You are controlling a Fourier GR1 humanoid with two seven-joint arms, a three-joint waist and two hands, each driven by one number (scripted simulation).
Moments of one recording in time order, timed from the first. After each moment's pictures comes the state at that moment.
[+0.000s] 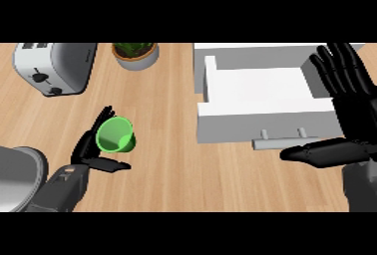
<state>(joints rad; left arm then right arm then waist) -0.58 0.24 0.19 -0.16 -0.06 -0.30 -0.94 -0.30 -0.19 -0.12 -1.83 -0.12 0.19 0.10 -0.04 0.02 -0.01</state>
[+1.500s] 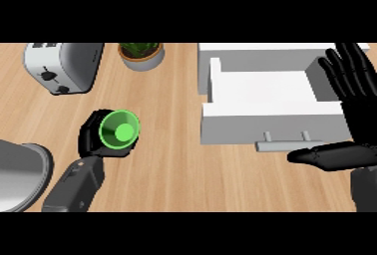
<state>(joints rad) -0.56 0.14 0.34 -0.34 0.07 -0.09 -1.10 -0.27 -0.21 -0.14 -1.86 -0.13 0.19 0.13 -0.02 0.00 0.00</state>
